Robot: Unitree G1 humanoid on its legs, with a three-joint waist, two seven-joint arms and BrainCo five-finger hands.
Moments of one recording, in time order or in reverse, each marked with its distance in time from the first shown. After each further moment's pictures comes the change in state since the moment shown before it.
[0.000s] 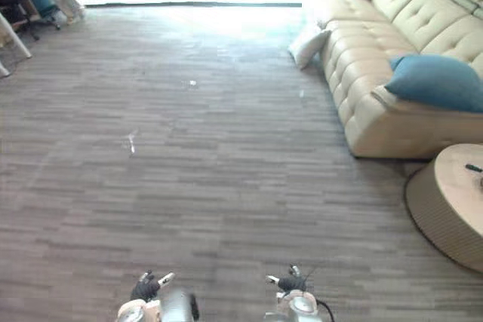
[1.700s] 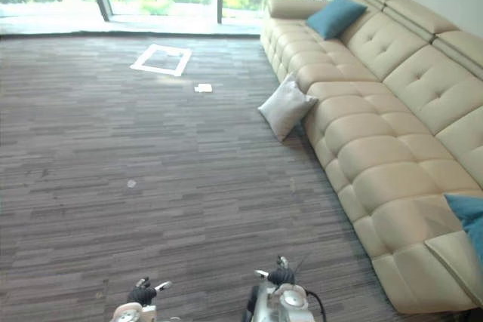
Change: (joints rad) left arm -0.023 0.061 -0.079 0.128 0.045 0.038 0.000; right arm -0.007 -0.005 0.068 -0.057 -0.050 -0.019 0.024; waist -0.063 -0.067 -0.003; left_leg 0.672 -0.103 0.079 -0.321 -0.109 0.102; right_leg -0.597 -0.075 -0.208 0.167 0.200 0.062
